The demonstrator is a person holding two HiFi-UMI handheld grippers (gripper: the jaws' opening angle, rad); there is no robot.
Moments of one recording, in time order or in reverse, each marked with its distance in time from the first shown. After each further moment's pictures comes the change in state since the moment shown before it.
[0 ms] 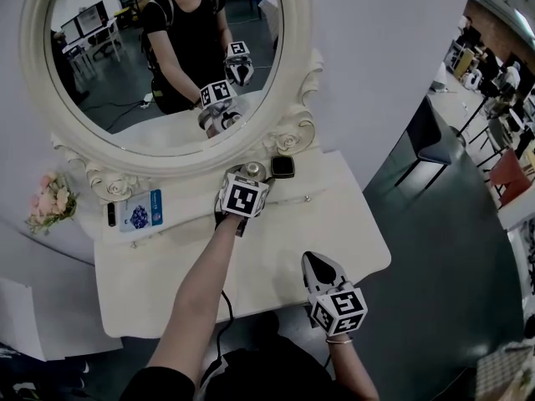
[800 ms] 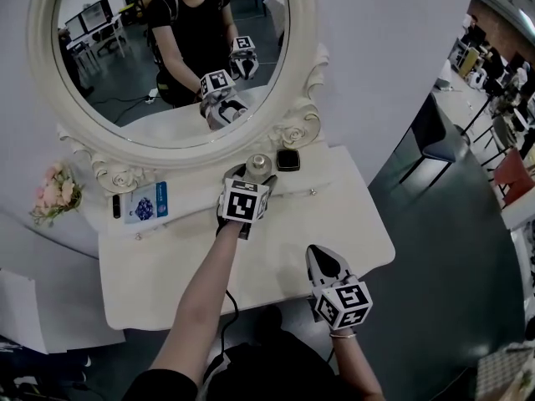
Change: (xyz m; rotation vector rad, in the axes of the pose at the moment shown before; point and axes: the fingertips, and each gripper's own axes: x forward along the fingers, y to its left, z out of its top) left arm -0.032 -0.002 -0.004 -0.068 -0.079 0.048; right arm -0.002 0.002 0.002 0.014 -0.011 0.011
